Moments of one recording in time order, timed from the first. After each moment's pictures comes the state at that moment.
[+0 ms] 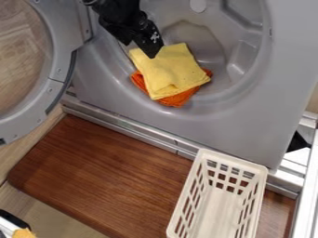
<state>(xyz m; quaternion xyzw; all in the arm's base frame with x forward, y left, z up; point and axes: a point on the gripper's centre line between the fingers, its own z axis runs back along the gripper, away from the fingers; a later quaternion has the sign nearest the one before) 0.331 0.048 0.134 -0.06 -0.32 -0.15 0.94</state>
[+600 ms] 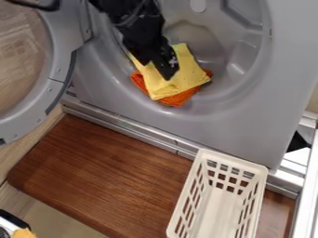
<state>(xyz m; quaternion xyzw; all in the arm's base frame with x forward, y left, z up) 0.348 0.025 0.091 -0.06 -0.26 -0.19 0.94</state>
